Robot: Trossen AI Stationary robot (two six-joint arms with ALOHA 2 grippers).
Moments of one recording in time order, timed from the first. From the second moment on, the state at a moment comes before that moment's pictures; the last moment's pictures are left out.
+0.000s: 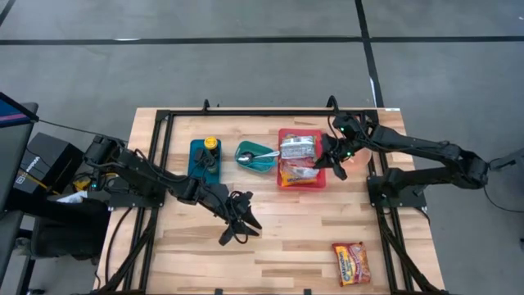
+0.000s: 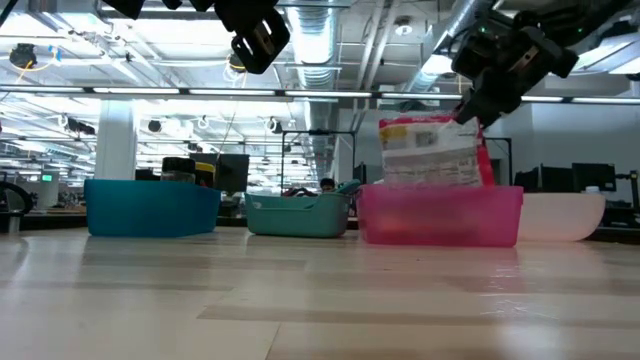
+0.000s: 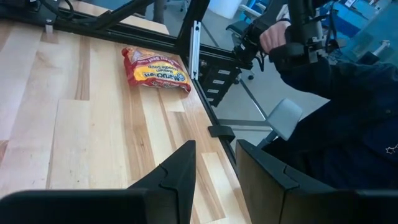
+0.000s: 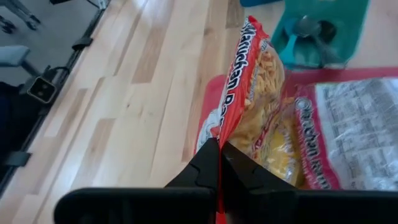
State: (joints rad) left arm -0.32 1.51 0.83 0.38 0.18 -0.36; right arm -0.52 1.07 0.68 -0.45 -0.66 -0.27
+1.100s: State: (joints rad) left arm -0.32 1.51 0.83 0.38 0.18 -0.36; right arm -0.66 1.23 0.62 -0.32 -0.64 -0.19
